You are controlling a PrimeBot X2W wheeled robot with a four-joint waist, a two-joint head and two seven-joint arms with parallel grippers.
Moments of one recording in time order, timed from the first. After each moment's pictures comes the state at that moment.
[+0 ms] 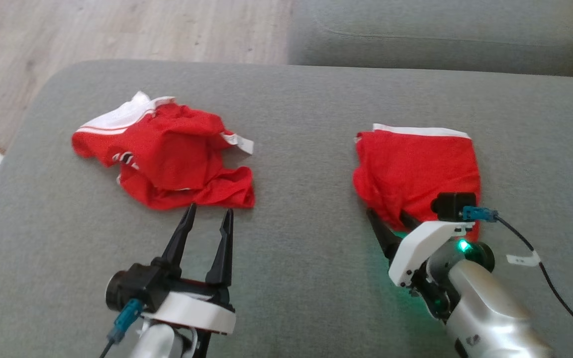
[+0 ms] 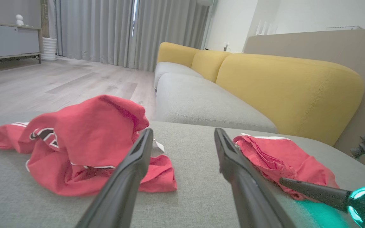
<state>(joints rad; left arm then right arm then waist) -0.12 0.05 -0.32 0.28 -0.30 -0.11 -0.26 -0.46 -0.08 0.47 0.87 0.63 0.13 0.04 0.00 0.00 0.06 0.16</state>
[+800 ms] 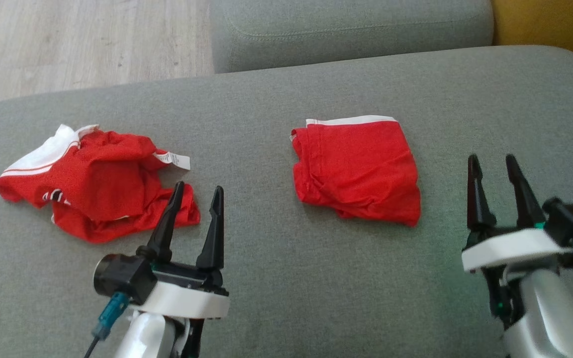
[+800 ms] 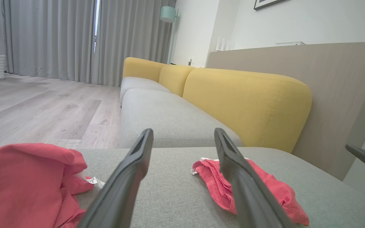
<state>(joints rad) -0.13 0.05 -0.29 0.18 -0.29 -0.11 -0.26 -0.25 -0.11 0.04 0.41 0.28 0.13 -0.25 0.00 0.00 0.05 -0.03</state>
